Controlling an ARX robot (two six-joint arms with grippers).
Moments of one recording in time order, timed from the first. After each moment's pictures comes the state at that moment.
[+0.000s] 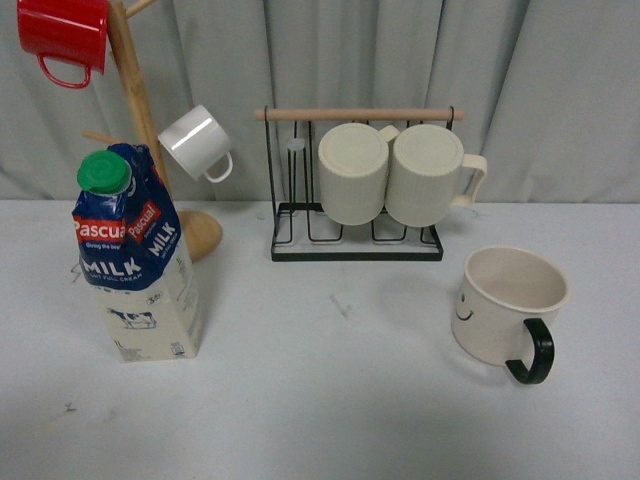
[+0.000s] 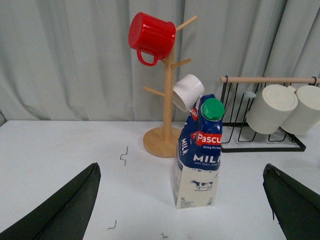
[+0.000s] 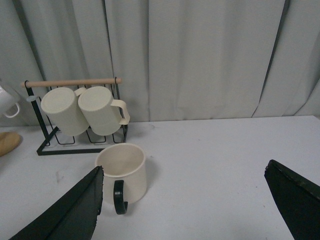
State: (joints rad) left arm 0.00 0.01 0.01 0.00 0.00 -0.01; right arm 0.00 0.00 0.01 0.00 0.00 0.00
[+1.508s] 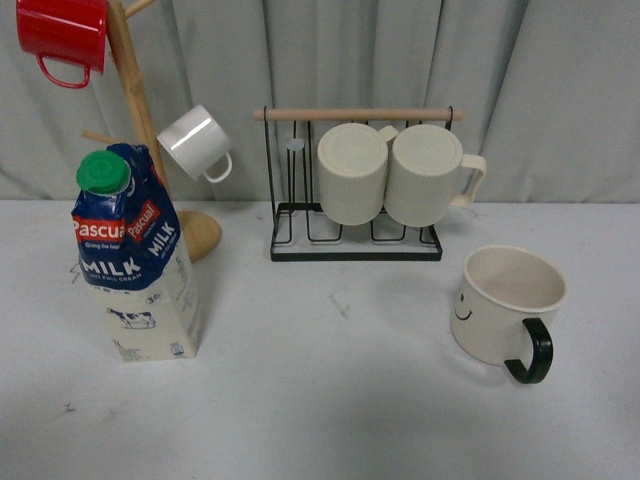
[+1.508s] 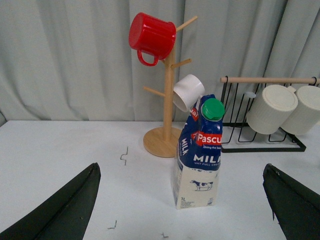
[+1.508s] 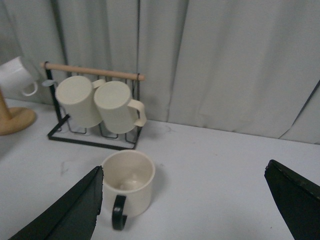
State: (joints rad) left arm 0.00 0.01 0.01 0.00 0.00 -0.01; right arm -0.14 0.76 0.18 0.51 -0.29 -0.14
